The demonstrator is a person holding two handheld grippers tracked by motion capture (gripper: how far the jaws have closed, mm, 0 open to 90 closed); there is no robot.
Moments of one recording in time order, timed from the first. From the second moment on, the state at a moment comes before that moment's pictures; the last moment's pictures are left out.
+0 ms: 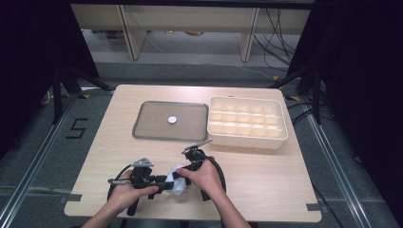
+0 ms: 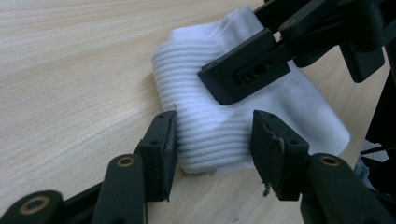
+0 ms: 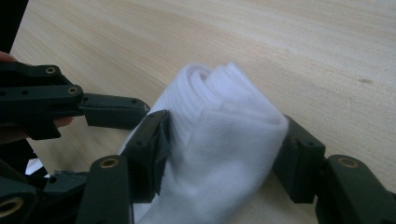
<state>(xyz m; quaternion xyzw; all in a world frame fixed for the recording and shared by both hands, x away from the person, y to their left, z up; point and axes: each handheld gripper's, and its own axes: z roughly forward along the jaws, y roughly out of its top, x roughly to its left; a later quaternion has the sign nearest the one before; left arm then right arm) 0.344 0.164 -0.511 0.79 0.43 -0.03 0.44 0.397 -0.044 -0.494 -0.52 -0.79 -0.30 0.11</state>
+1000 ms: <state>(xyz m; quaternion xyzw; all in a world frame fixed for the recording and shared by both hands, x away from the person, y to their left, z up) 0.342 0.171 -0.510 0.79 0.42 -0.02 0.45 0.395 -0.039 -0.495 -0.50 -0.80 -0.30 0.11</state>
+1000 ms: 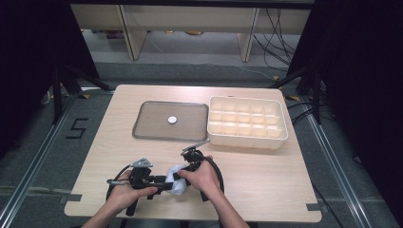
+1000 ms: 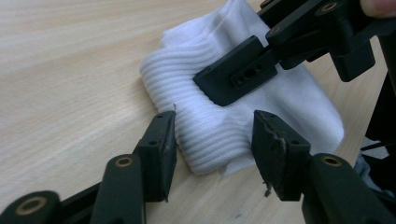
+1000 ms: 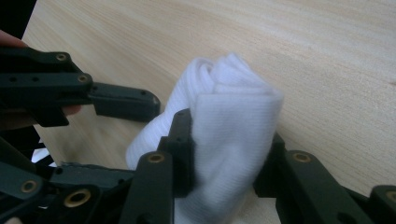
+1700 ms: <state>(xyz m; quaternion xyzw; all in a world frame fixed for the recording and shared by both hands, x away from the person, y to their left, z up) 0.333 0.208 -0.518 0.74 0.44 0.10 0.50 0.386 -0.053 -0.483 -0.50 -0.79 -0.34 0.08</state>
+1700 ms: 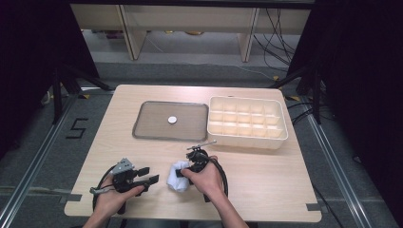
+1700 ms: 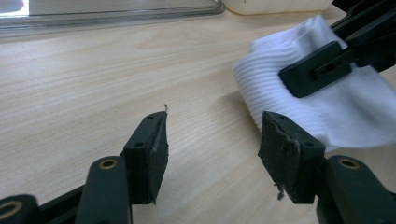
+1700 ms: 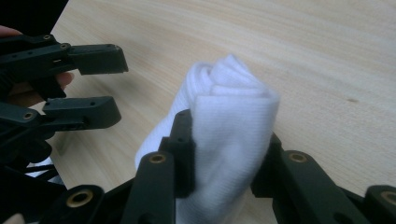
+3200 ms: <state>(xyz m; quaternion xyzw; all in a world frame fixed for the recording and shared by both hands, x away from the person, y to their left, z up) 0.331 0.209 -0.523 0.72 0.41 0.18 0.53 0.395 -0.107 -0.441 -0.50 -0.76 -0.41 -0.02</state>
